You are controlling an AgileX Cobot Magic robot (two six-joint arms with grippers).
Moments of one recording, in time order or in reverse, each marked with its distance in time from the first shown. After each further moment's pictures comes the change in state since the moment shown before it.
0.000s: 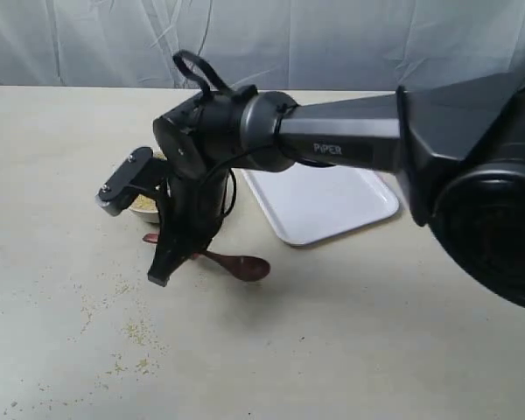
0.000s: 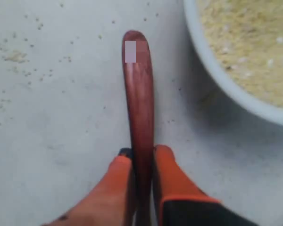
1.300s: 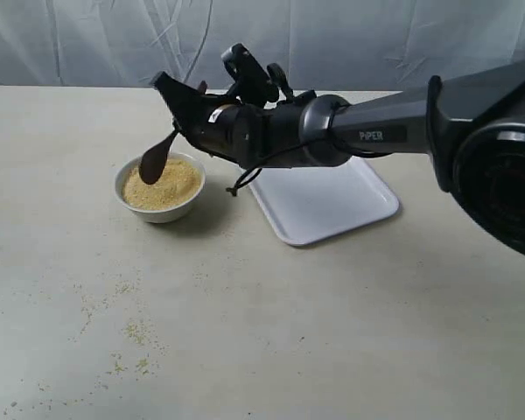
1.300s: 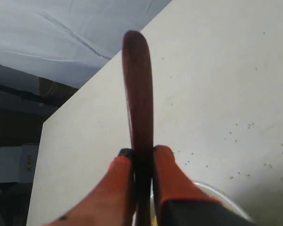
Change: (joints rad) left arm 0.000 0.000 0.000 0.000 0.000 0.000; right arm -0.155 0.017 0.153 0.494 -1.037 0.958
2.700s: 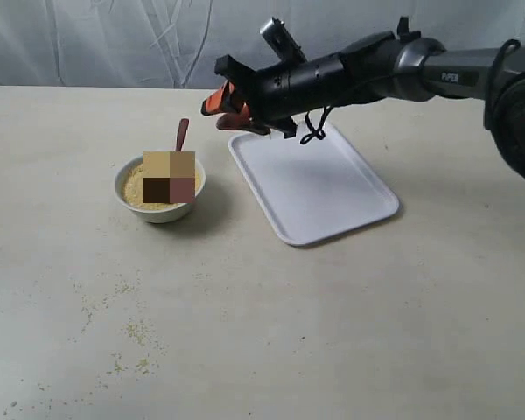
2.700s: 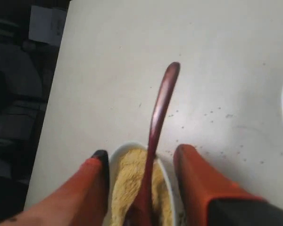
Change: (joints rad) left arm 0.000 0.000 0.000 0.000 0.000 0.000; right arm -0.347 0.126 -0.262 0.894 0.972 -1.273
